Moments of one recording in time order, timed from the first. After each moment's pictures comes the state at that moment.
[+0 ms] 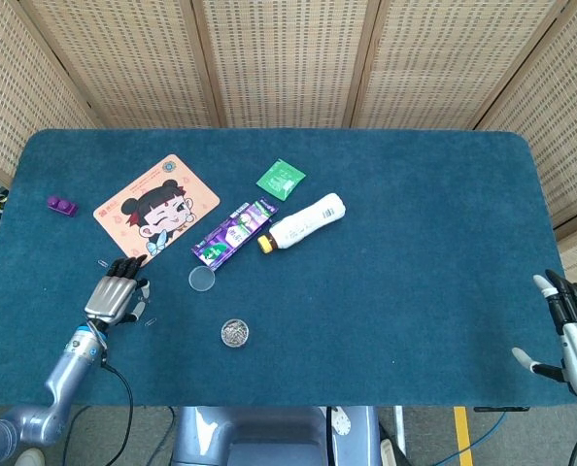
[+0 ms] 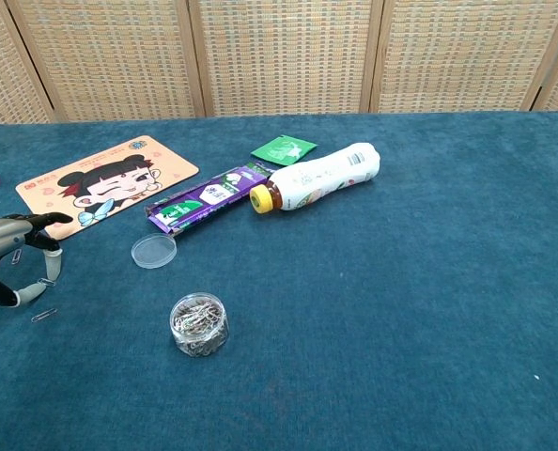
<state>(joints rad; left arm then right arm) -0.49 -1.59 -0.05 -1.12 1.29 0.95 0.12 0.04 -0.97 0.06 -1.73 -1.53 1.51 0.10</state>
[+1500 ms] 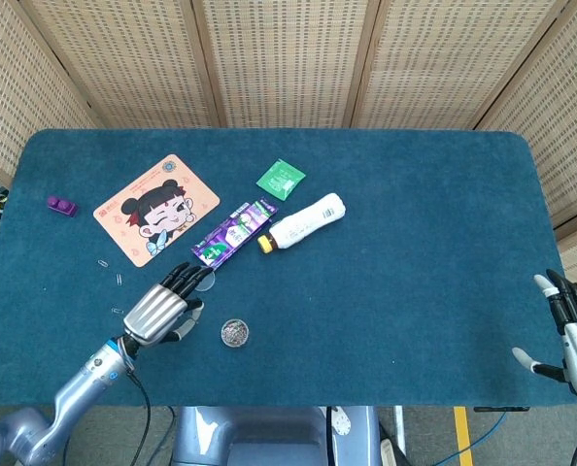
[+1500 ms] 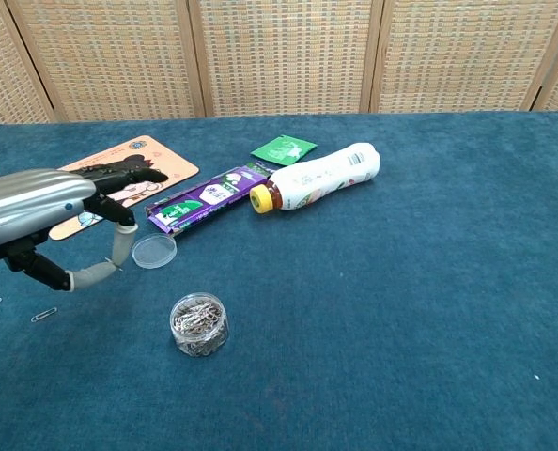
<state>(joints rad) -0.55 -1.42 0.00 -1.53 1.61 1.08 0.17 0.04 -0.96 0.06 -1.73 -1.53 1.51 0.11</state>
